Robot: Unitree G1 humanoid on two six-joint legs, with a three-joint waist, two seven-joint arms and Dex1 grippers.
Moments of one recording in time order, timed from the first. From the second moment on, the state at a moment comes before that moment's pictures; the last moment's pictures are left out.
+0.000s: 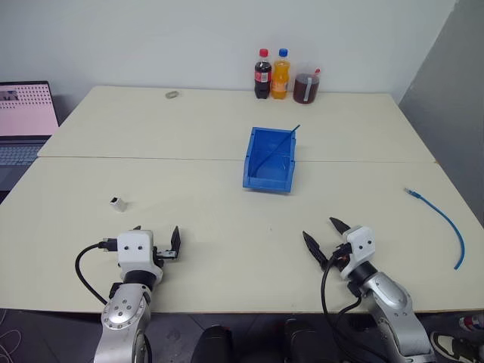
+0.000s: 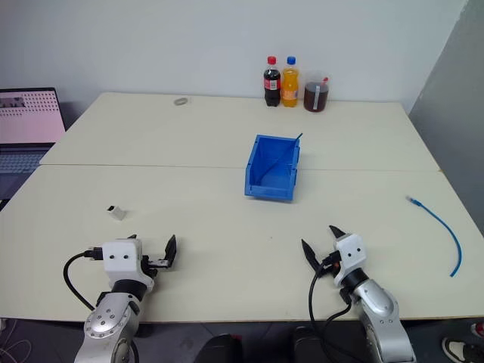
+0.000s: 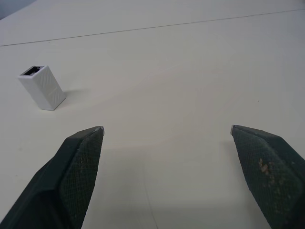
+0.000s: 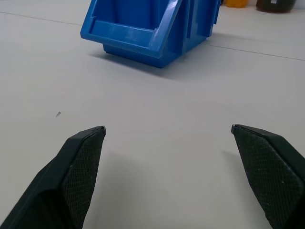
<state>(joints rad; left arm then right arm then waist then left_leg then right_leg) 0.23 0.20 0.20 -0.31 -0.08 0.19 -0.12 0.13 -0.24 0.04 -0.16 0.16 0.00 0.44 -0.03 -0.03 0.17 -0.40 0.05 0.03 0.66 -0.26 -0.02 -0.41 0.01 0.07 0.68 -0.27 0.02</state>
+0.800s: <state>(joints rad) 0.24 0.23 0.20 -0.31 -0.07 0.19 -0.17 0.12 -0.24 0.06 -0.15 0.16 0.01 0.45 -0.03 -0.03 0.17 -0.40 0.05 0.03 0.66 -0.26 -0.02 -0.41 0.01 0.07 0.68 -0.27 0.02</state>
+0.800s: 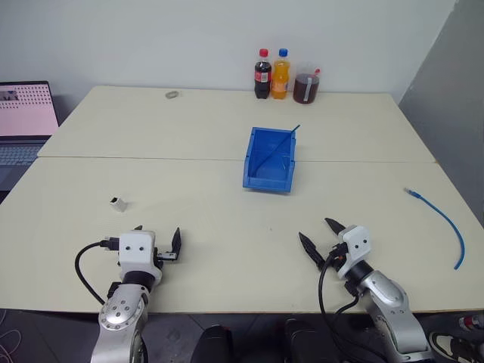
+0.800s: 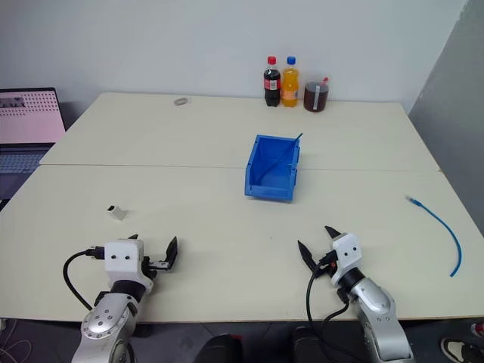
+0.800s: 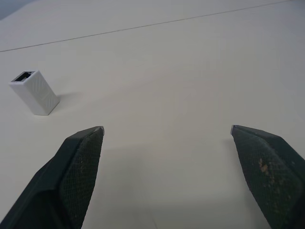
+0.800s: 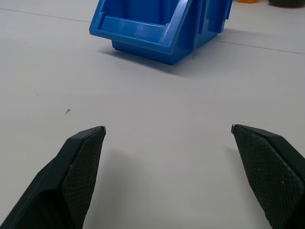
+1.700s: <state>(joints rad) -0.23 0.61 -0.09 -0.39 -0.42 0.44 -0.87 0.28 -0.32 -0.27 -0.50 0.29 0.26 0.31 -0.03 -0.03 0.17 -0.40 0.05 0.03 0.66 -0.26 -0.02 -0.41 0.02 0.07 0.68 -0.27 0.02</state>
